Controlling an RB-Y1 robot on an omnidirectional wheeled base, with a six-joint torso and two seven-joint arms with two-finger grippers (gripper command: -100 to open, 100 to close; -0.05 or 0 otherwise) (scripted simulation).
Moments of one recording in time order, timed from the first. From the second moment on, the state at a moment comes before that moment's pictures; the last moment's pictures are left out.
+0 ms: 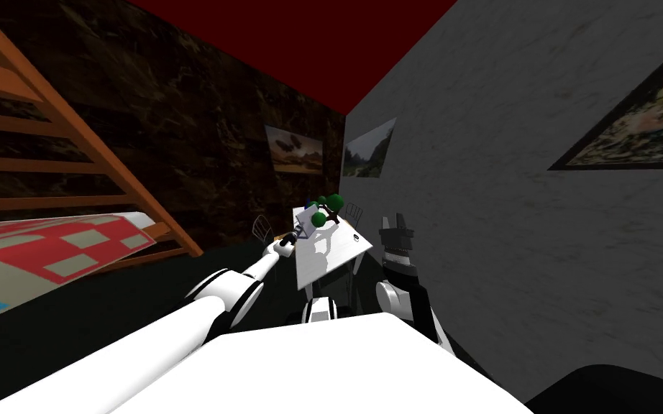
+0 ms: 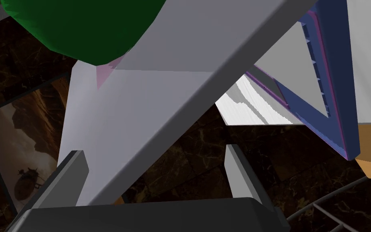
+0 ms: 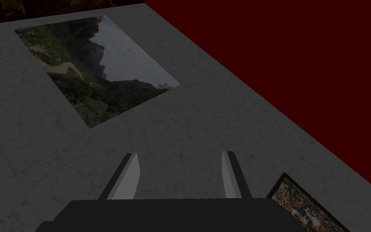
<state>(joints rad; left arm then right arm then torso) -0.72 0.24 -0.17 -0.54 0.01 -0.21 -0.03 0.46 0.05 -0.03 -2.36 -0.08 -0.46 -0.05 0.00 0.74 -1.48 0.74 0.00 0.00</state>
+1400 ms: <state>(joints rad) -0.73 0.18 -0.13 -0.52 0.09 -0.17 0.07 0.46 0.05 -0.03 -2.36 -0.08 -0.46 -0.05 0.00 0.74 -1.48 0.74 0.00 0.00</state>
